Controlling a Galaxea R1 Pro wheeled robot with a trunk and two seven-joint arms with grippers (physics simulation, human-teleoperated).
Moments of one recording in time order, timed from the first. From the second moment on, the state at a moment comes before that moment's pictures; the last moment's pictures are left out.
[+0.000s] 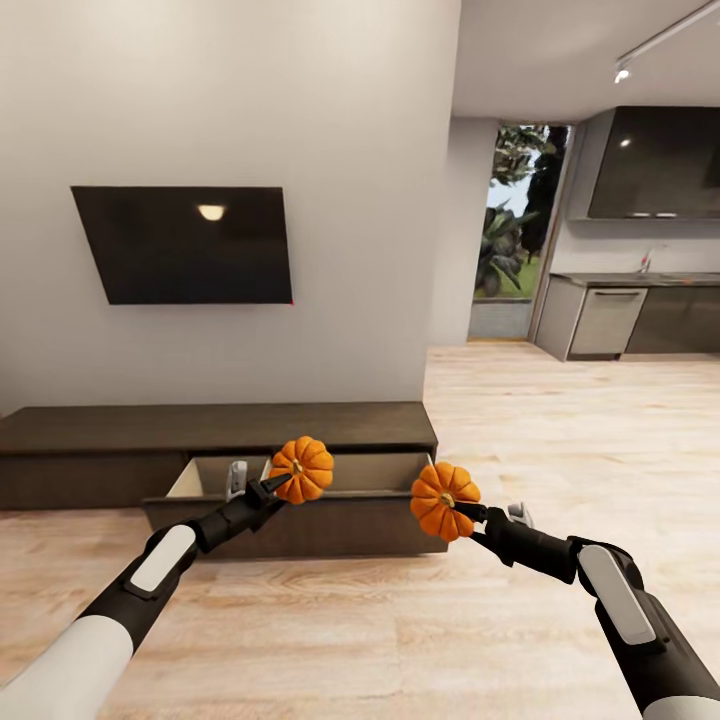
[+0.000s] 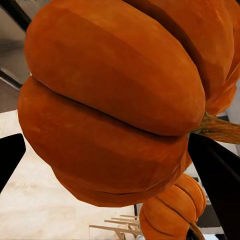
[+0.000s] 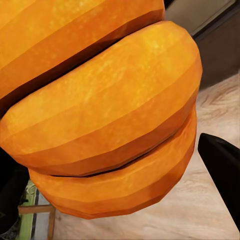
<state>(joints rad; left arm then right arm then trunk) -0.66 0.17 -0.18 -0.69 1.27 0.60 -0.43 -0.43 -0.19 -0.11 -1.12 -1.00 0.96 0.25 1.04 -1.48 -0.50</state>
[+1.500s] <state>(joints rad) -0.66 0.17 -0.18 -0.68 1.27 0.60 -0.43 -0.62 -0.13 -0.05 -0.89 -1.00 0.91 0.09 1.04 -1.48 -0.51</state>
